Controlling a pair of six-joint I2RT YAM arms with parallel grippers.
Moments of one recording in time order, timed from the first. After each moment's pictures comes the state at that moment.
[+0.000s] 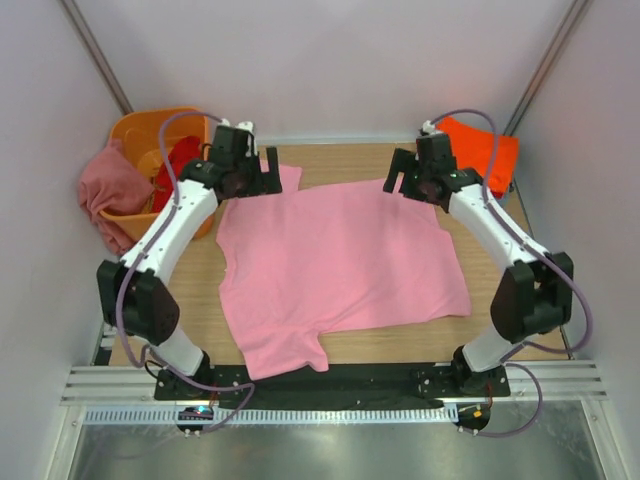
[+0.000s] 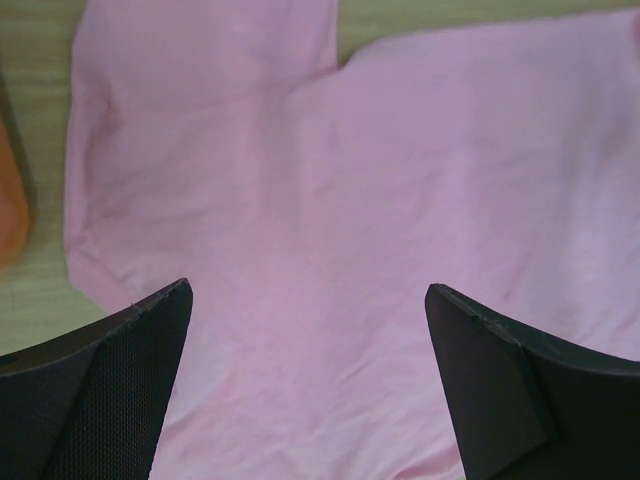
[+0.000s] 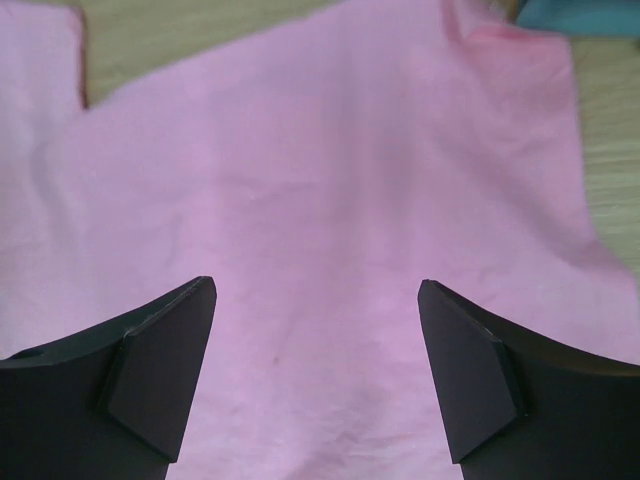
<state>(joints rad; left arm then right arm) -0.33 1.60 1.60 -0.72 -0.02 -0.34 0.27 1.57 1.38 -0.52 0.06 0.45</state>
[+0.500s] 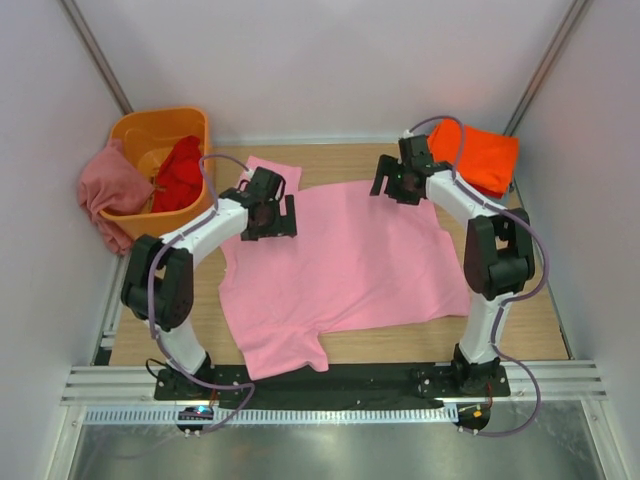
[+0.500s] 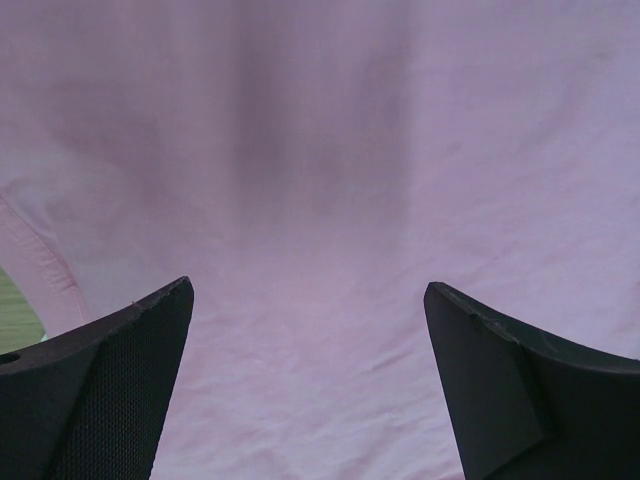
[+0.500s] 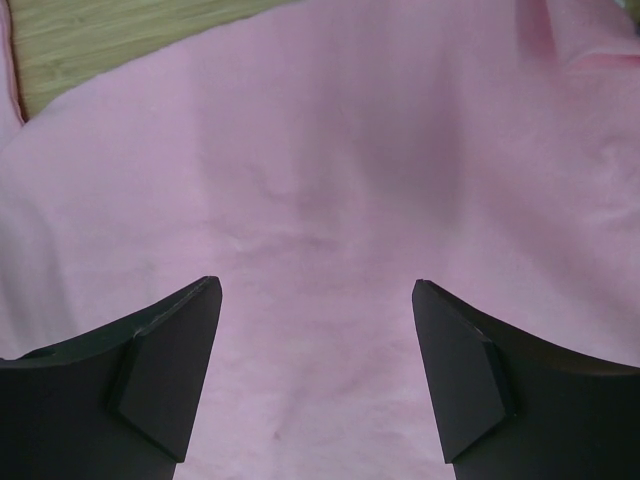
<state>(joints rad) -0.43 1.74 1.30 -0.60 -0.11 -0.48 0.25 1.93 1.52 -0.45 -0.04 0.45</state>
